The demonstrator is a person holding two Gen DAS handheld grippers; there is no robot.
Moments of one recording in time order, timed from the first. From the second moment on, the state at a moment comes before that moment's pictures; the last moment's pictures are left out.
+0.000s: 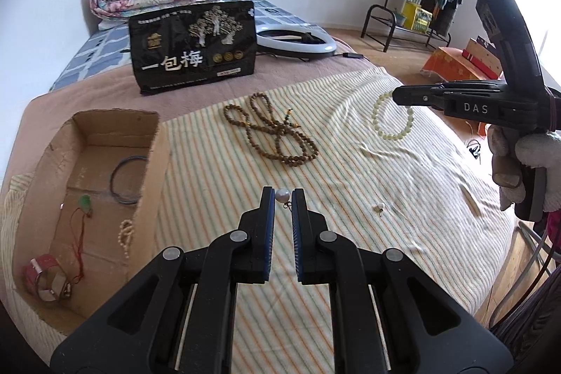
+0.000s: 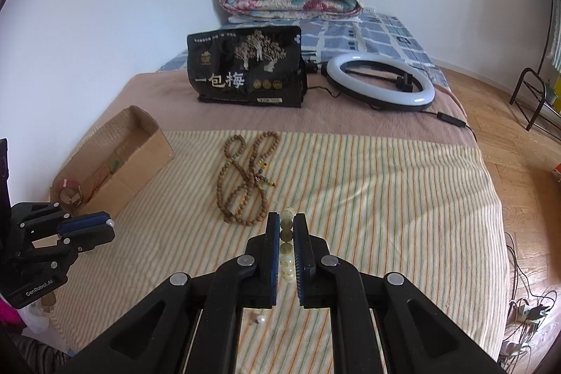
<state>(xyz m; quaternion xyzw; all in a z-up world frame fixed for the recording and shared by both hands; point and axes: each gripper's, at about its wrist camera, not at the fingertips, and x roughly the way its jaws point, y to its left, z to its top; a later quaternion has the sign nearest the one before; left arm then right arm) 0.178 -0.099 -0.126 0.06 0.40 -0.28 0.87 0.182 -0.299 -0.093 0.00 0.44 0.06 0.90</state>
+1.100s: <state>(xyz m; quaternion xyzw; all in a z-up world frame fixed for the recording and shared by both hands) 0.187 0.059 -0.112 0.00 0.38 -0.16 0.91 0.234 -0.125 -0.052 0.01 0.38 0.19 0.91</state>
